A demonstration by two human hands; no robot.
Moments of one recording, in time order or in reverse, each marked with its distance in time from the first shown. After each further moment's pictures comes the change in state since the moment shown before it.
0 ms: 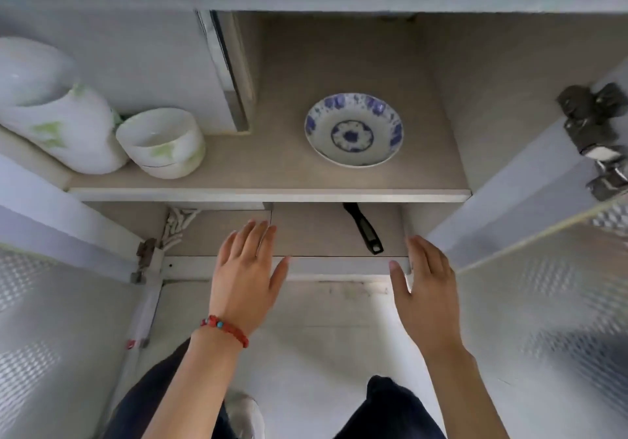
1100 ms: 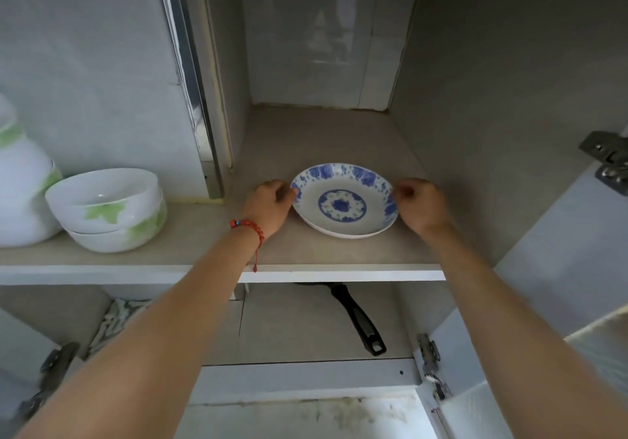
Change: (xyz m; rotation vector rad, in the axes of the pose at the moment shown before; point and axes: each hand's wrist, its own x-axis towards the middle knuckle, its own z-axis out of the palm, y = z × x) left_hand 0.236 -0.018 0.047 -0.522 0.169 -0.072; right_hand 0.248 0.013 0.029 0.095 0.183 -0.063
